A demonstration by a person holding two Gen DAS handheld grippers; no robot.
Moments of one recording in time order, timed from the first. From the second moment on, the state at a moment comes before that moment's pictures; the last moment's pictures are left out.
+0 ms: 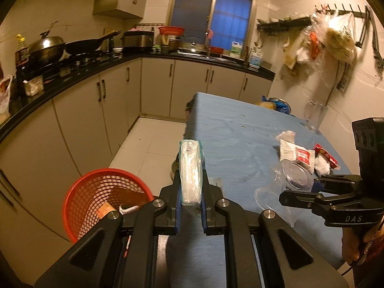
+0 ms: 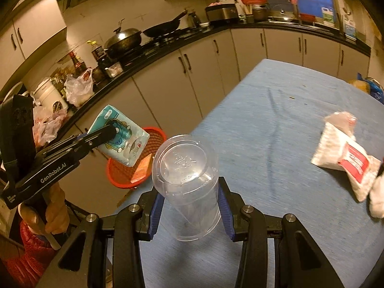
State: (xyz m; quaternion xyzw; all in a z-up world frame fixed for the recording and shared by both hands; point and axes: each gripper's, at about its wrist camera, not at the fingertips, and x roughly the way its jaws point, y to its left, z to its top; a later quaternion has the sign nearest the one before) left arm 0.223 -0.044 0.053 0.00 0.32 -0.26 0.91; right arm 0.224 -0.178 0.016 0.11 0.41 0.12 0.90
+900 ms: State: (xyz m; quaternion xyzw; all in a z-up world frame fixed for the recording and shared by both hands) left arm 0.274 0.083 -0.017 -0.06 0.37 -0.15 0.91; right arm 0.342 -0.050 -0.013 0.10 0.48 0.21 0.84
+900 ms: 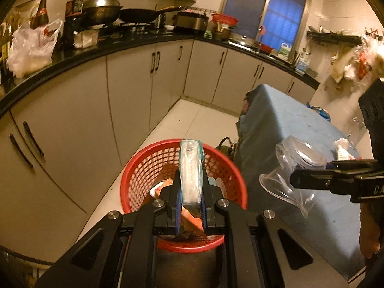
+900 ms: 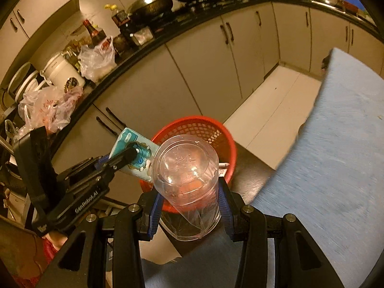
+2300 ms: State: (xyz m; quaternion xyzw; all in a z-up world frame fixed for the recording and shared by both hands) left arm 0.296 0.104 -0.059 -0.08 0.40 -0.13 0.90; right arm 0.419 -0.023 -0.072 0.13 0.55 0.17 0.81
